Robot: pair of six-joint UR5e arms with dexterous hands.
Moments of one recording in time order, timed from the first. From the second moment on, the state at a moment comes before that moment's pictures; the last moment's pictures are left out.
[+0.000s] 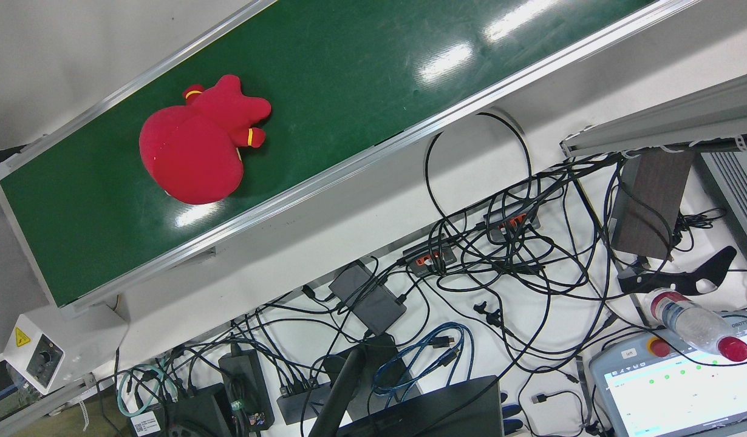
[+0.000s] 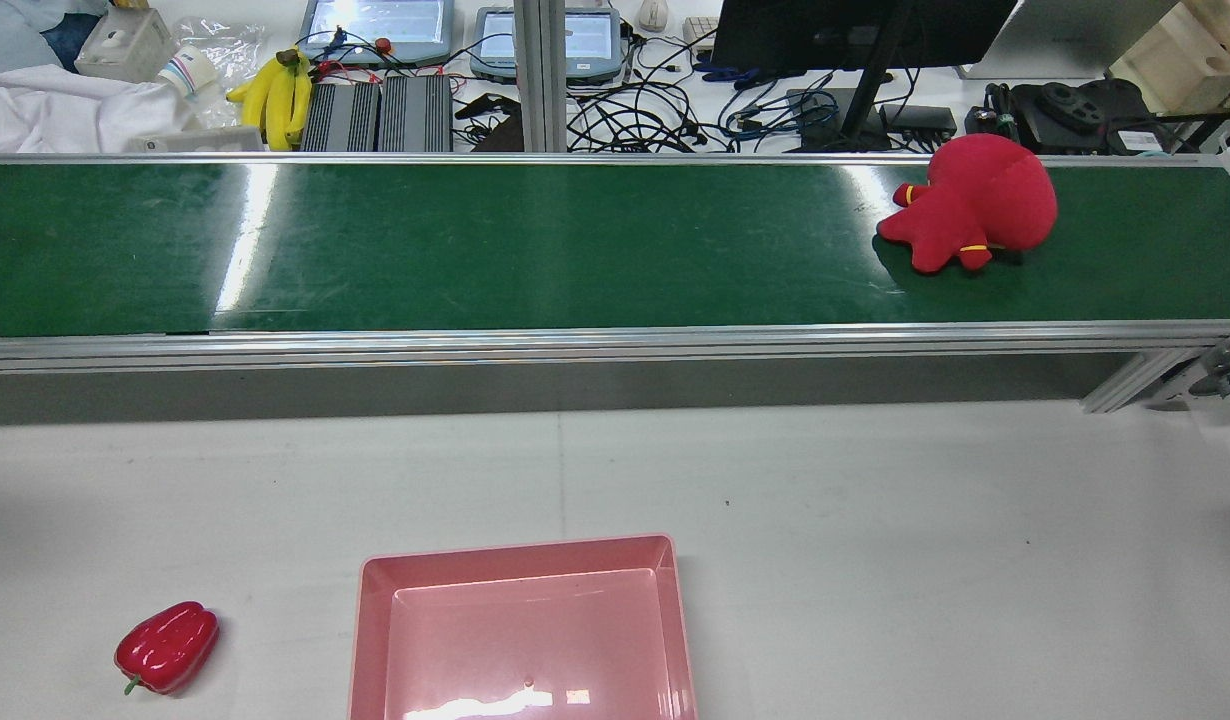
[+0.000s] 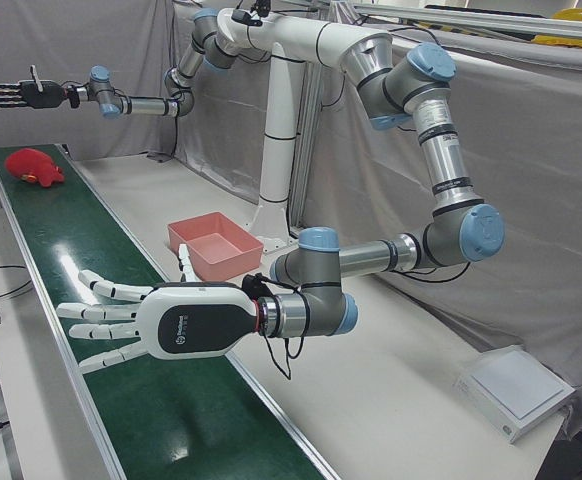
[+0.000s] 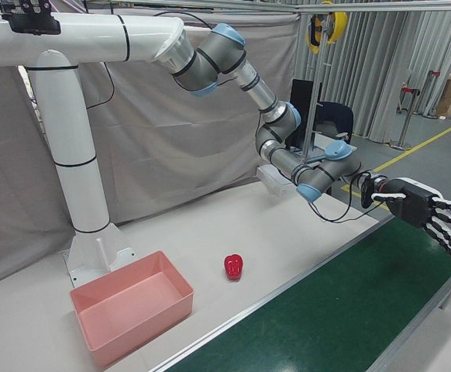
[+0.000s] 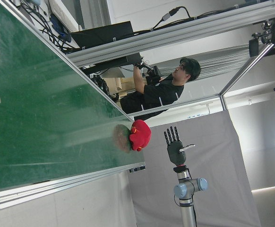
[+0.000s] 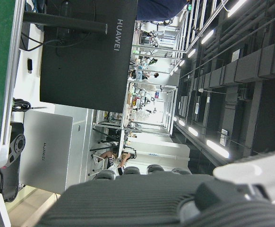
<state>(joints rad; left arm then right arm) -1.39 -1.77 -1.57 -0.17 1.53 0.21 1.60 -1.54 1.65 -3.29 -1.58 -0.10</state>
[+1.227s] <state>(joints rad) -1.24 -1.82 -1.60 -0.07 1.53 0.22 1.60 -1.54 1.65 -3.29 -1.58 -0.10</state>
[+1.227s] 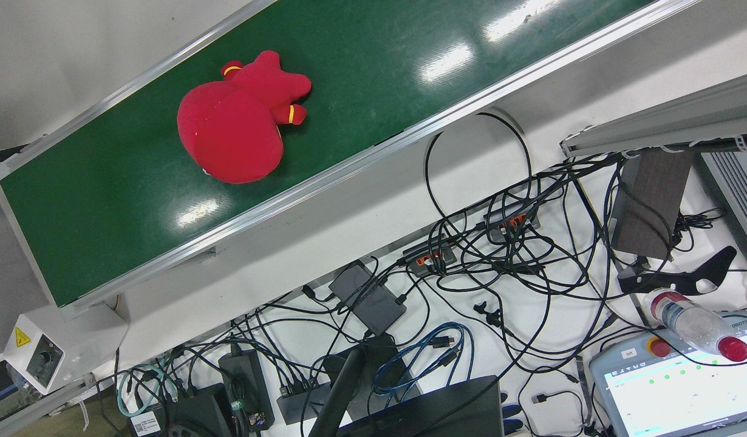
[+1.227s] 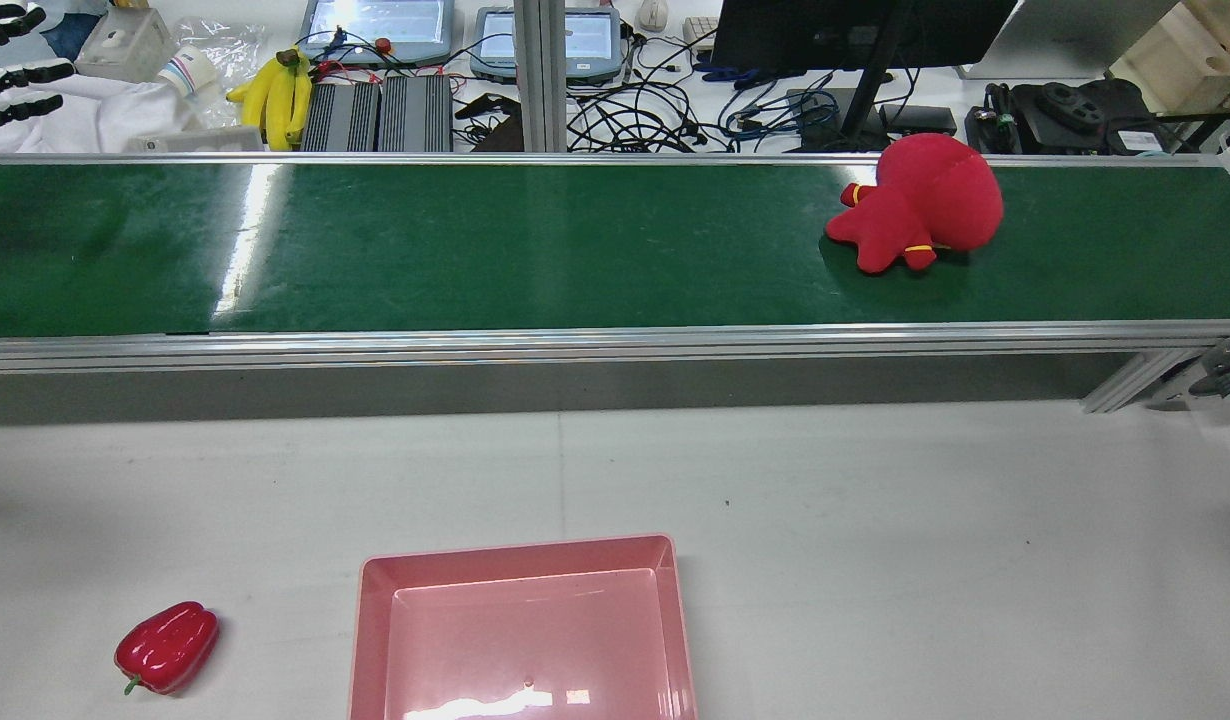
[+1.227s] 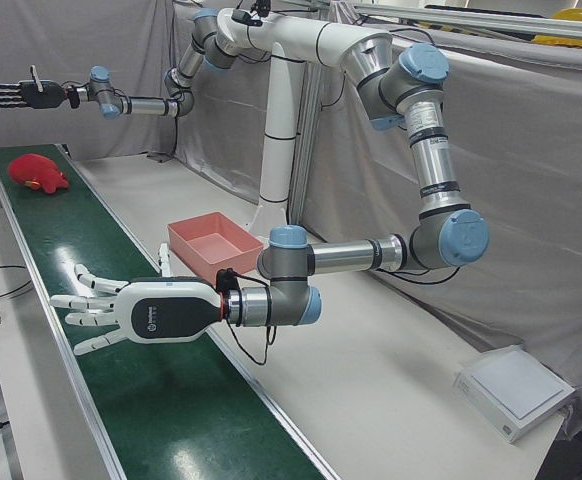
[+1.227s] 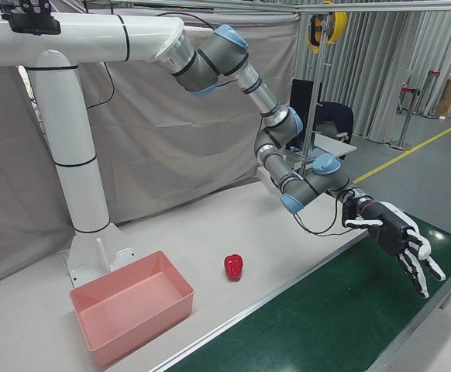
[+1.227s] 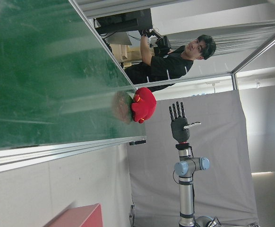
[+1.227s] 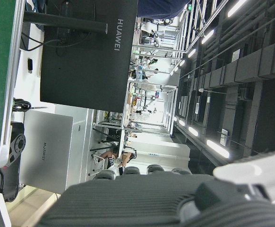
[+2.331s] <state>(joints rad) -1.28 -1.88 -1.59 0.06 1.65 0.37 1.60 -1.54 1.65 -3.29 -1.58 -0.10</state>
